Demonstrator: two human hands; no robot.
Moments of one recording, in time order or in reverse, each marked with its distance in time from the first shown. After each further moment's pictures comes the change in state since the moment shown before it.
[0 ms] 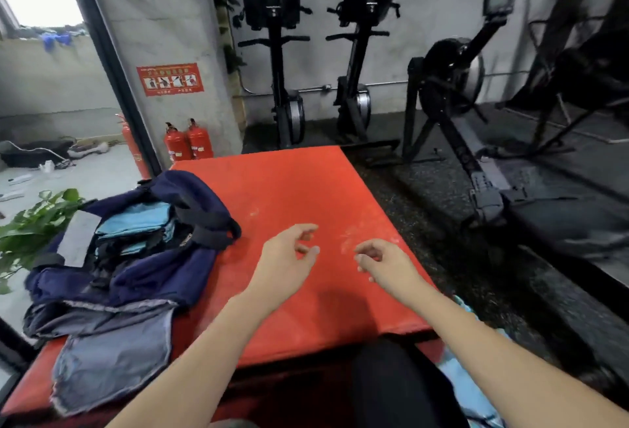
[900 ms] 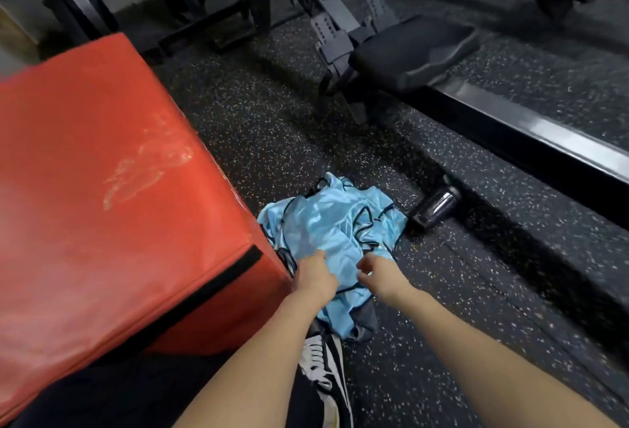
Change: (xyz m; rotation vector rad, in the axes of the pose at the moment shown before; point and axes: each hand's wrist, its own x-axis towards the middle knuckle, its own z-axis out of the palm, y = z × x) left_hand -0.090 0.015 0.439 0.395 -0.839 -0.365; right_hand -0.138 0.369 -0.106 -0.139 -0.086 0.694
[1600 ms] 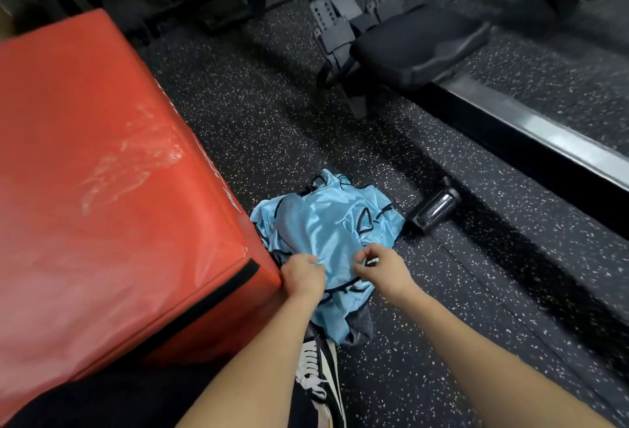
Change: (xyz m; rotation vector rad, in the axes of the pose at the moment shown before) left_hand 0.027 -0.005 0.004 -0.344 0.185 -0.225; right_hand 0.002 -0.009 -0.017 0.375 0.132 -0.057
